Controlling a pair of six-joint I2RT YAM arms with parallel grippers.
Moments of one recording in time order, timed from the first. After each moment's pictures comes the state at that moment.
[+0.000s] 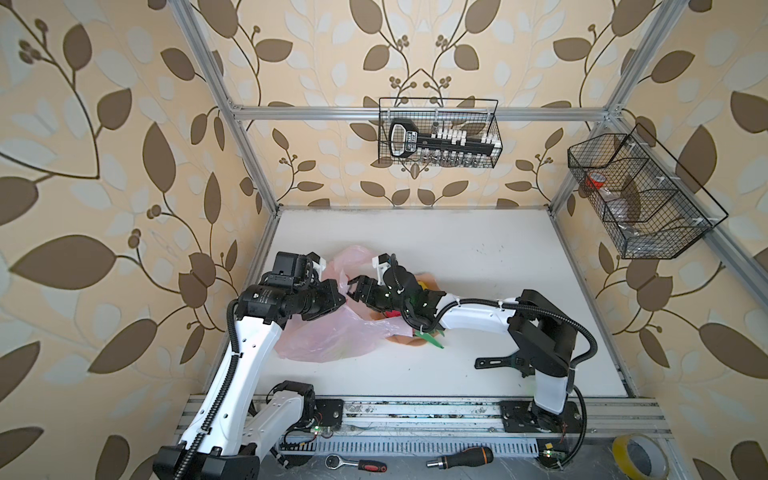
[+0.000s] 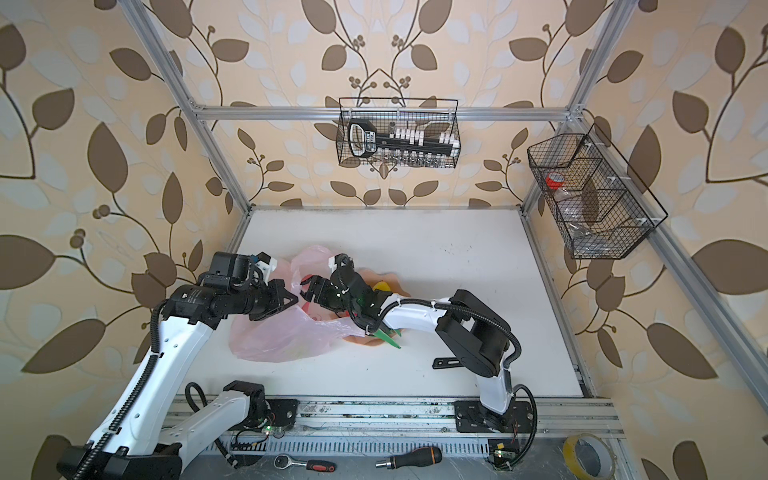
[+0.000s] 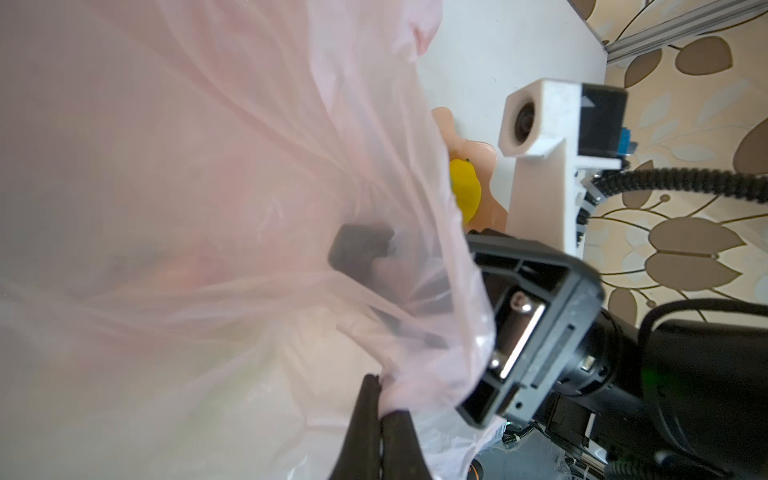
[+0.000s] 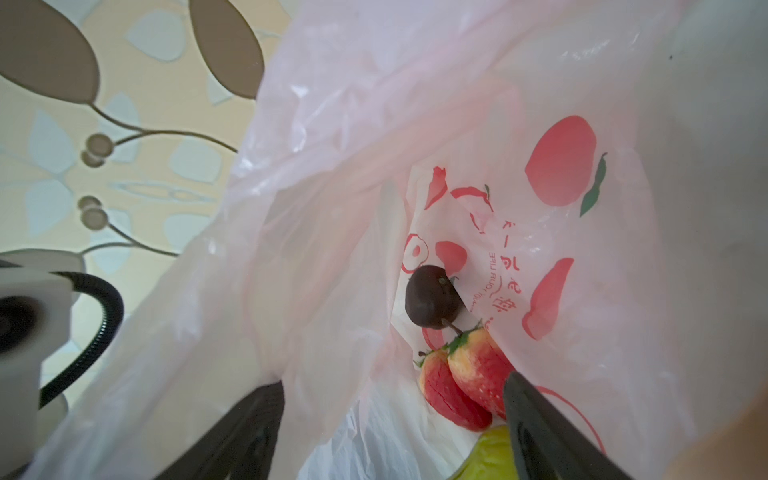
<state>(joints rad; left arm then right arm) -0.11 0.95 1.05 -1.07 0.45 -0.50 0.98 1.92 1.23 0.36 -0.10 1.18</state>
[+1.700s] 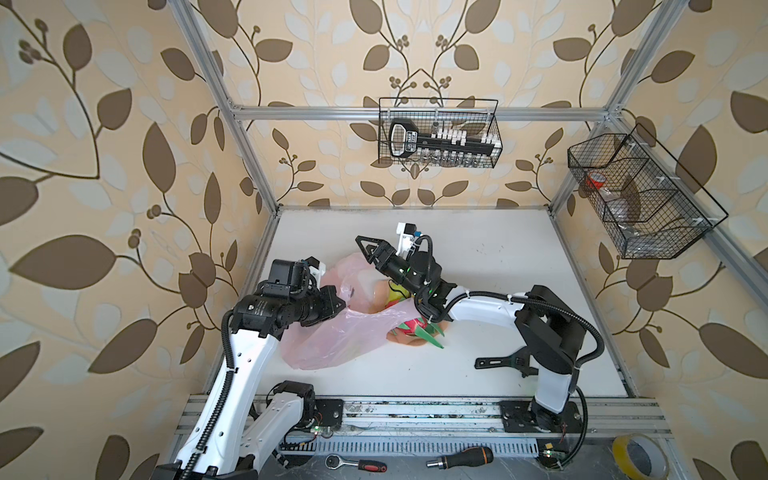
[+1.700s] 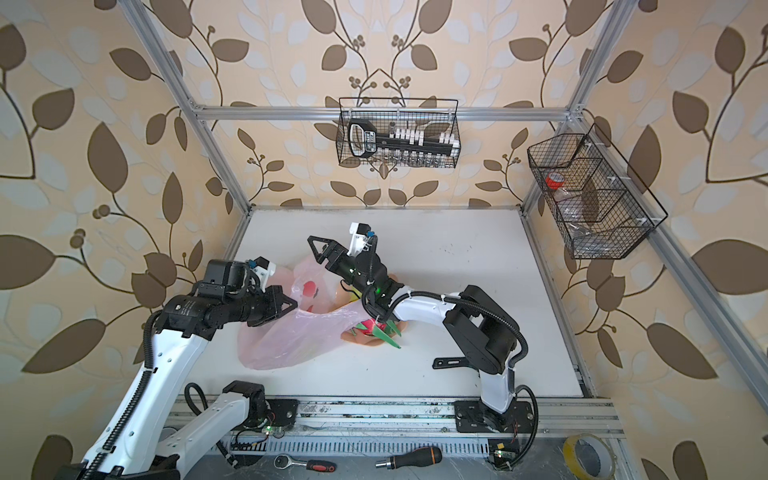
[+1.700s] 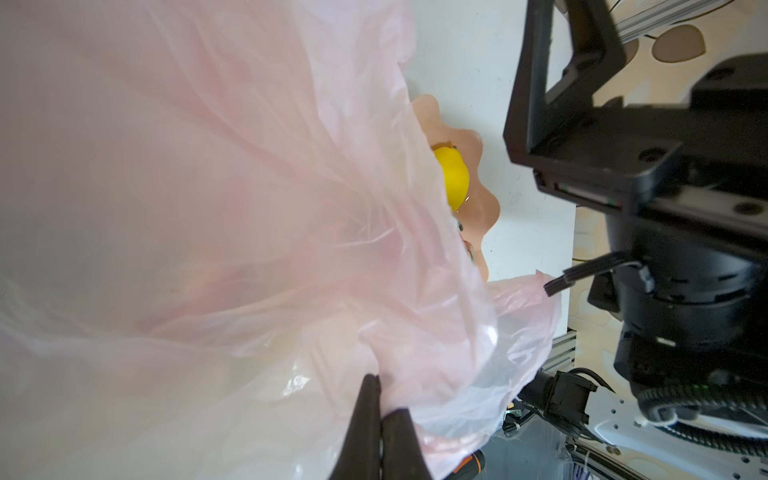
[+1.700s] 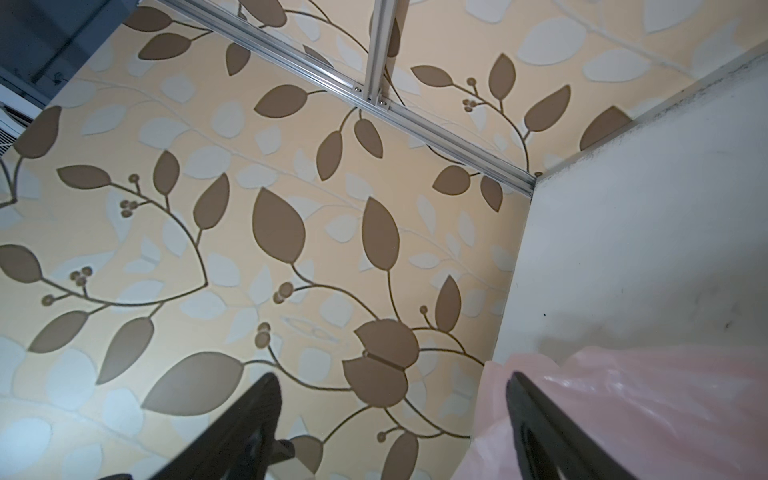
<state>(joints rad) -0.11 0.87 1.01 -1.09 0.48 -0.49 0.88 1.89 1.21 0.82 0.07 1.13</state>
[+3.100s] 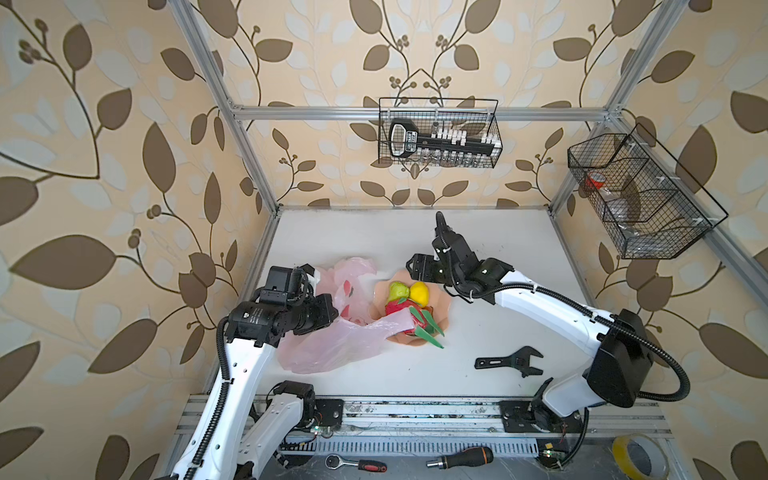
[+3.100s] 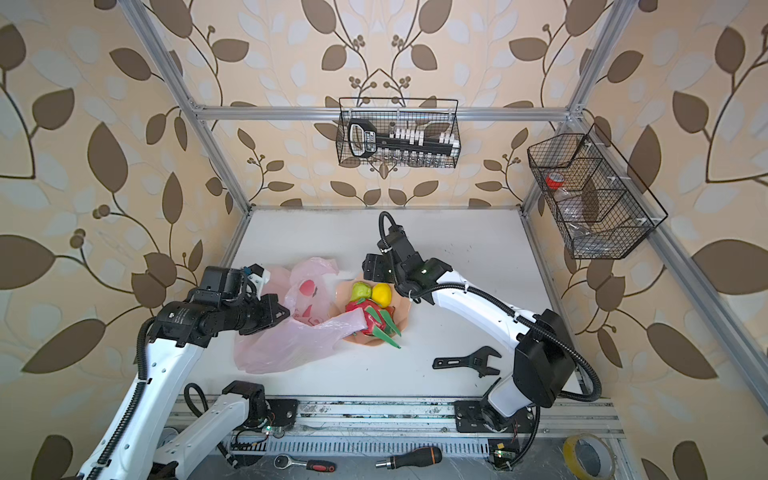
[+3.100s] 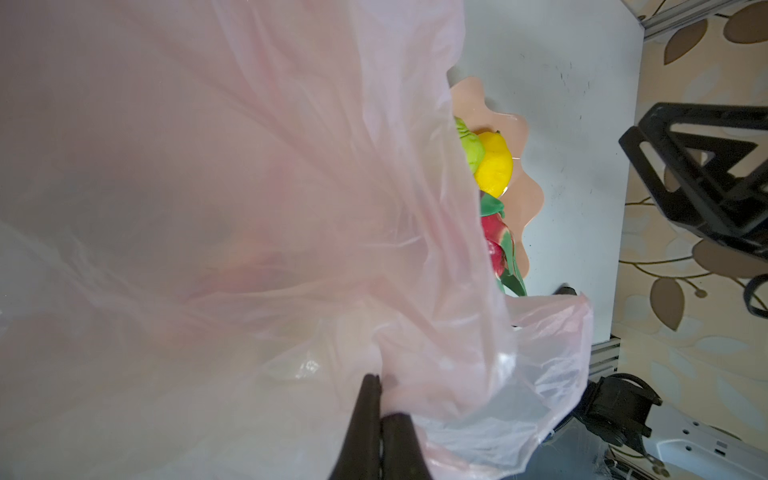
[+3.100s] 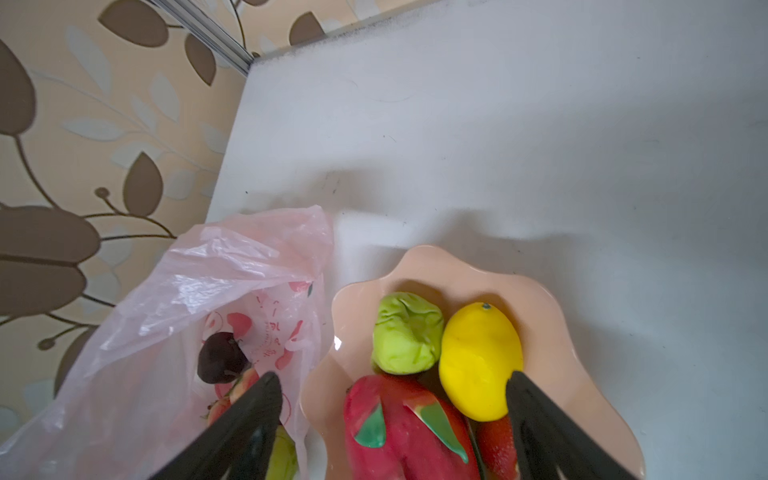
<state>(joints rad) -0.11 0.84 1.02 -1.18 0.38 -0.45 0.73 1.54 1.27 -0.45 0.12 0.69</state>
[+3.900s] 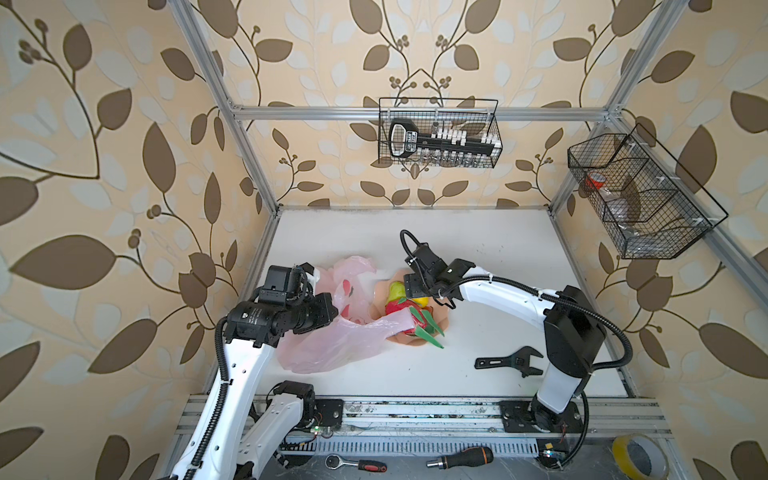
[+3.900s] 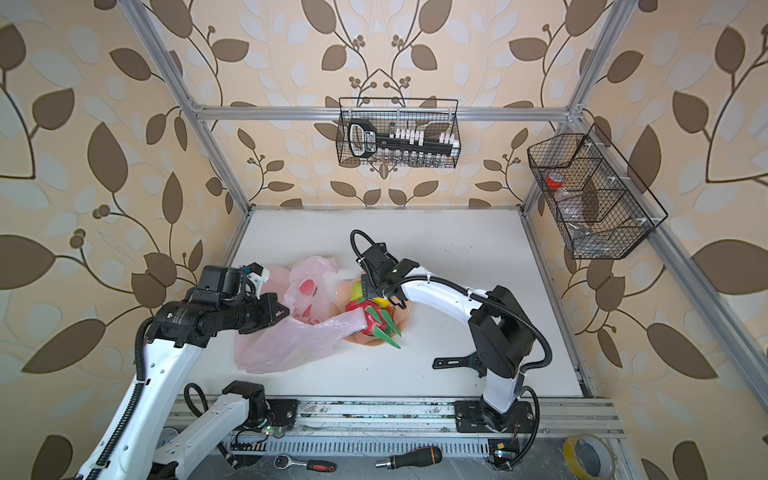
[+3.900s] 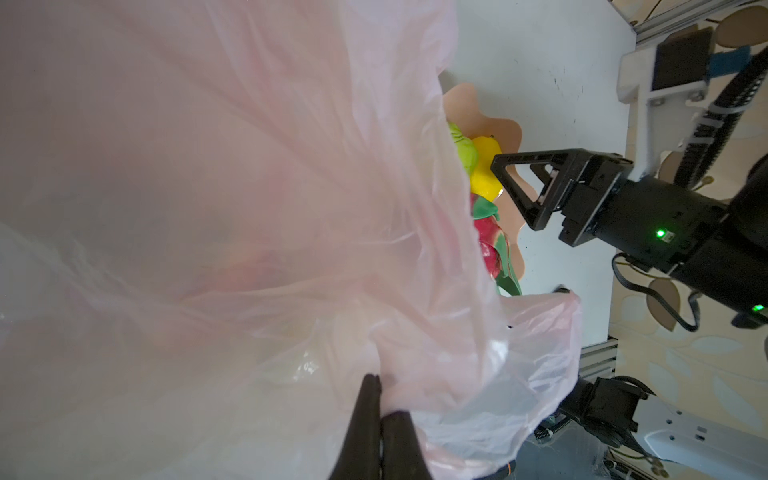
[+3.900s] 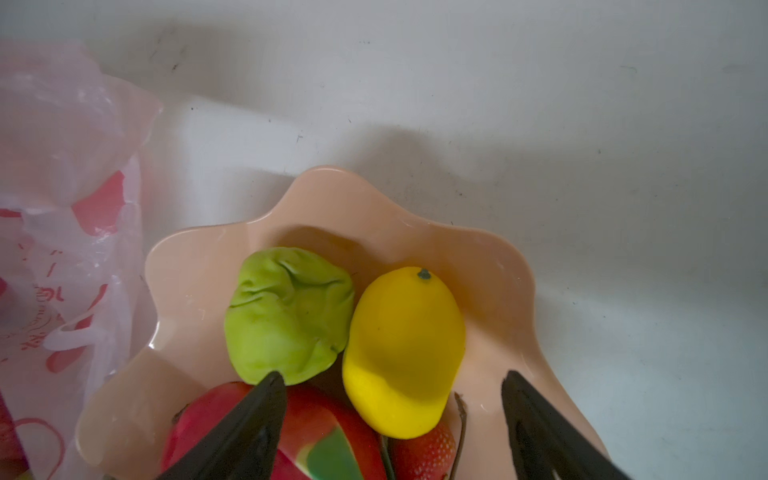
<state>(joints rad) -0.11 0.83 1.03 -1.18 0.38 -0.45 0.79 1.80 1.36 -0.62 0.27 0.59</state>
